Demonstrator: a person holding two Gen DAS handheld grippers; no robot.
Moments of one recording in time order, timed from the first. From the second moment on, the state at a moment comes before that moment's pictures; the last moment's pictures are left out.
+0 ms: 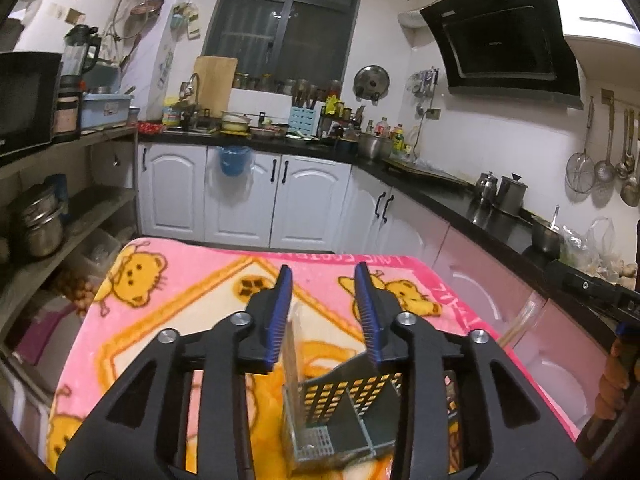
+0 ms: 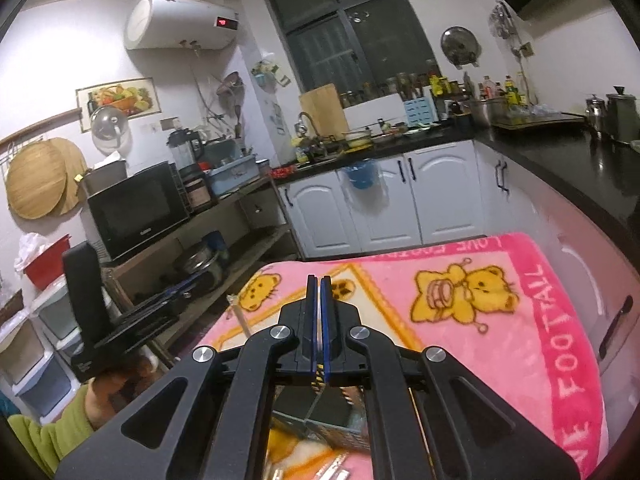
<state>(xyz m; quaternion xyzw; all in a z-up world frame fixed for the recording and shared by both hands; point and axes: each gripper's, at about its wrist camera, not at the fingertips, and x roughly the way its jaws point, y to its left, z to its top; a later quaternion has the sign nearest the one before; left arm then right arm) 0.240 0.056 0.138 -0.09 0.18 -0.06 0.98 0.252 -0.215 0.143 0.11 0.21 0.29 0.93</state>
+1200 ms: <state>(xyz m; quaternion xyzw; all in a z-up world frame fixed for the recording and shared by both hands) 0.164 0.065 0.083 -0.13 0.24 -0.05 0.96 0.175 -0.226 0.080 0.06 0.24 0.23 0.94</state>
